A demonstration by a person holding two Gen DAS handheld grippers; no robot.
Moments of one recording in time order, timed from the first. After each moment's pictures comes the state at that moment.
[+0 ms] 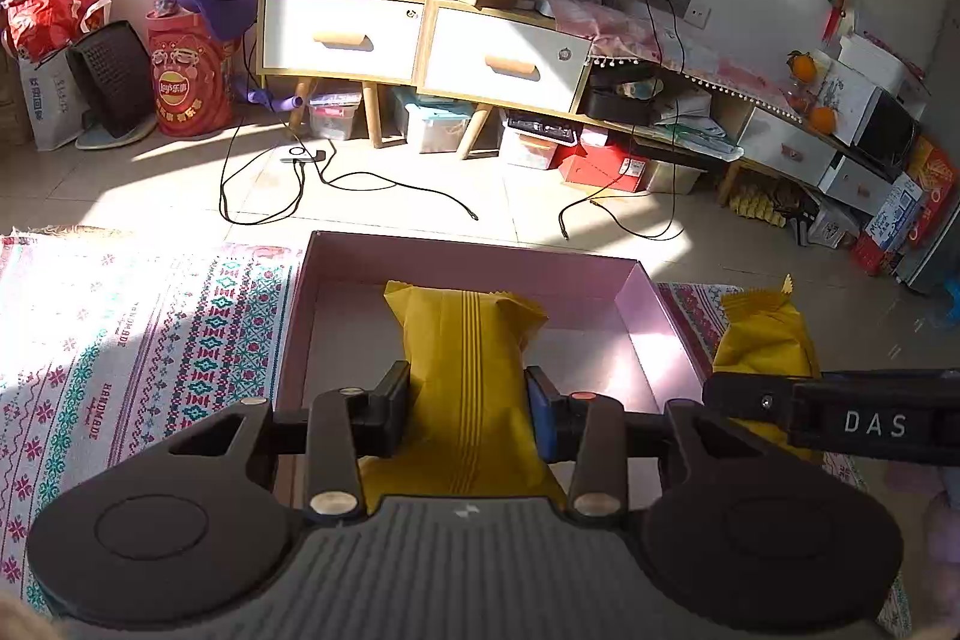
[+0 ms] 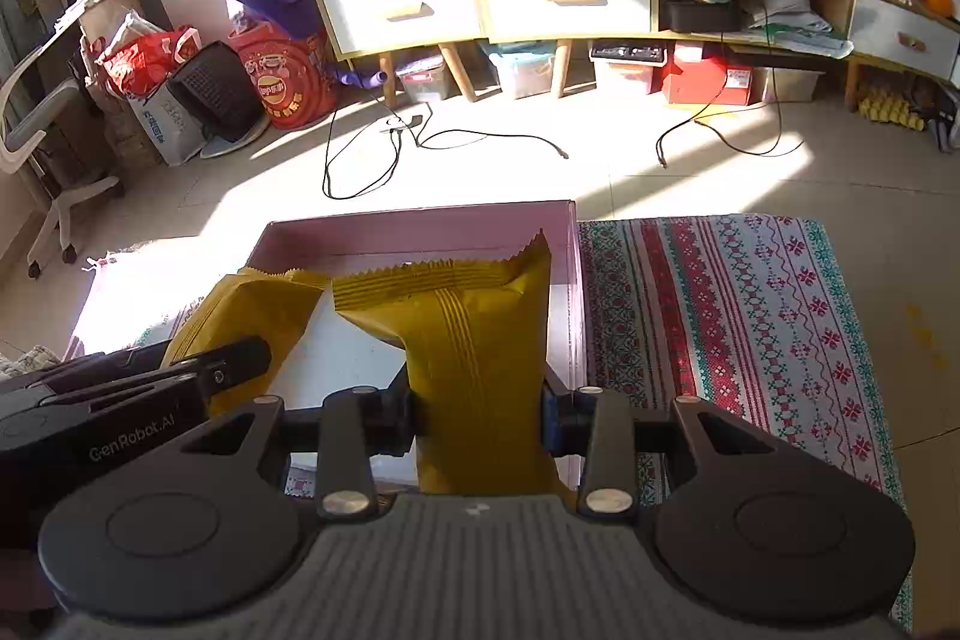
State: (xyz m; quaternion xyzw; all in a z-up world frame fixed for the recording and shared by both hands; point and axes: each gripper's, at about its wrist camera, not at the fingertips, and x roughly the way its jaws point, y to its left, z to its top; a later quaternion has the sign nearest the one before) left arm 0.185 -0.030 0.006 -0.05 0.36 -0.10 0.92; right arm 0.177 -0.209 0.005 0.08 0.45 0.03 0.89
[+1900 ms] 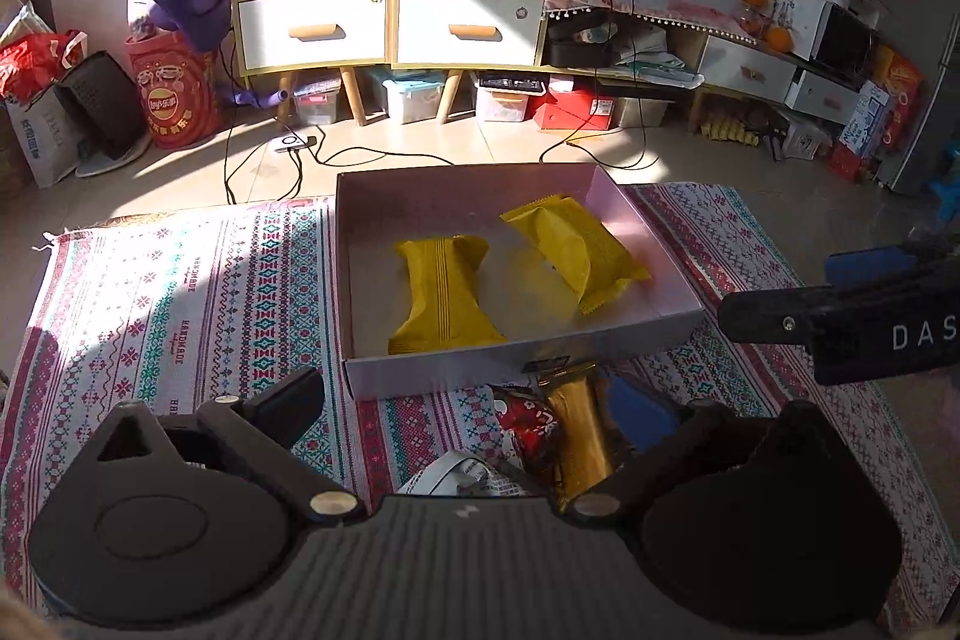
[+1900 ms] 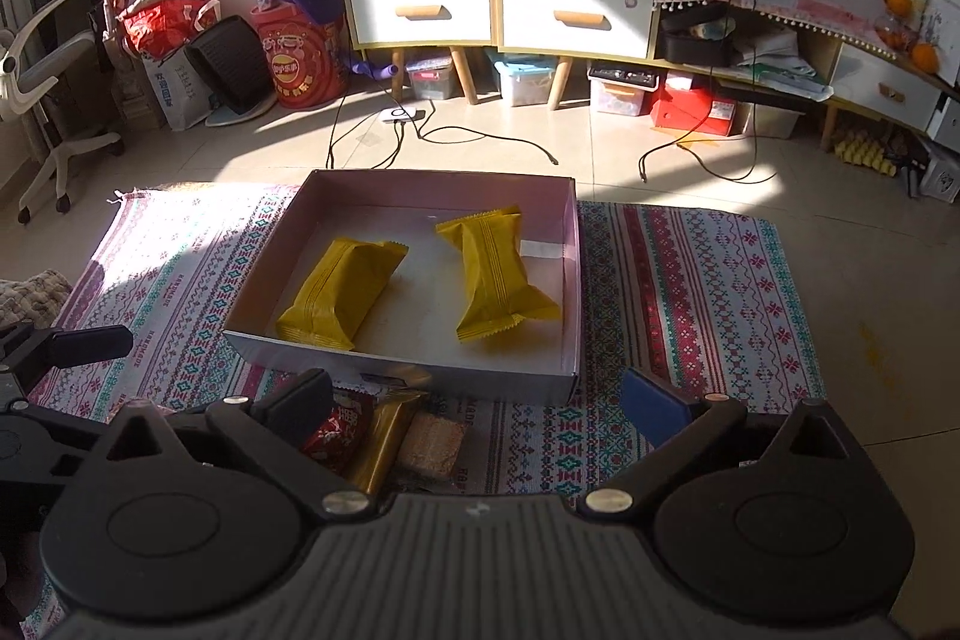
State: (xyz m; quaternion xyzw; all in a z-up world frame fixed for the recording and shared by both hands) left arm 0.117 -0.004 0.029 0.02 0.39 -0.14 0.91; right arm 0.108 -0.184 0.036 0.01 0.45 0.03 0.89
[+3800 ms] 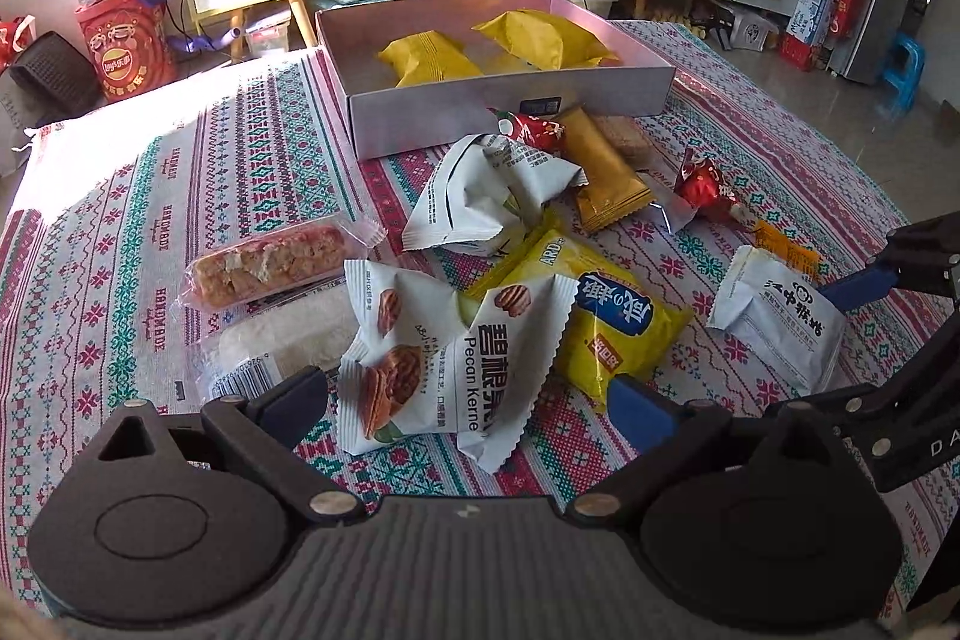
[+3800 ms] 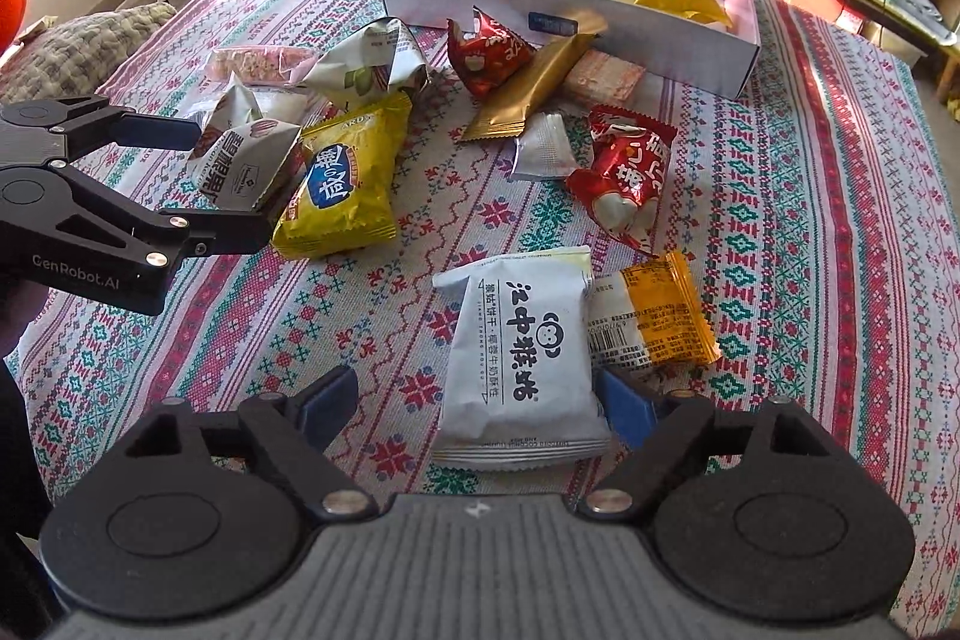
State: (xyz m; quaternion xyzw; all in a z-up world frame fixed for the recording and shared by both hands) left arm 0.033 0.036 -0.049 0.07 0.43 -0.19 0.88; right arm -0.009 -0.142 -0.050 -0.05 0.55 0.14 0.82
